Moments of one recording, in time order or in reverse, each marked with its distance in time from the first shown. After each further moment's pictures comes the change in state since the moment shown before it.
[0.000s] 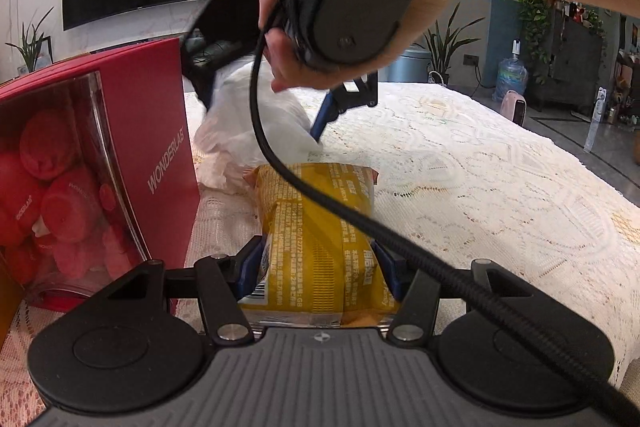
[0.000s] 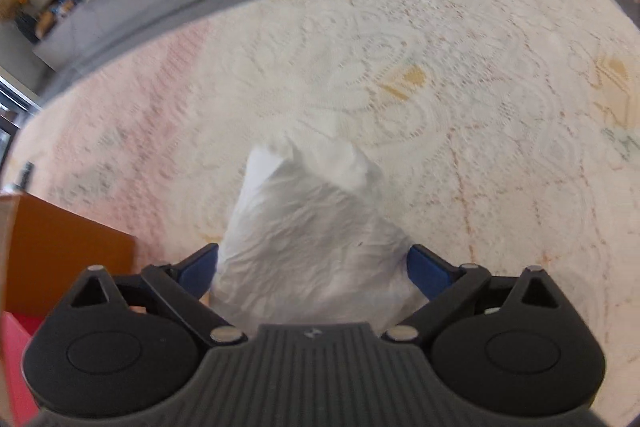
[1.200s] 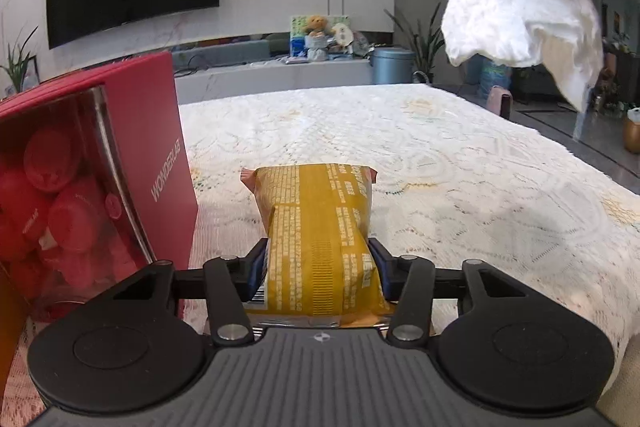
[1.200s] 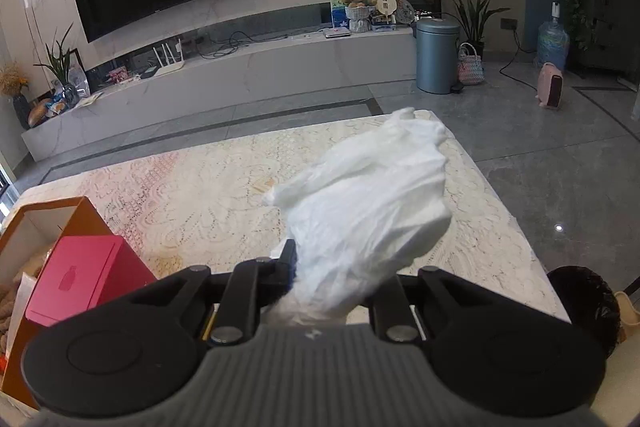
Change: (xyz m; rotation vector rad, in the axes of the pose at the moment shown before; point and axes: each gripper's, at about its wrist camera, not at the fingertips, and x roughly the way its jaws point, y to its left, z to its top) left arm -0.014 0.003 -0.004 0.064 -0.024 -0.038; right arm -0.209 -0.087 -0.141 0.003 -0.512 -0.099
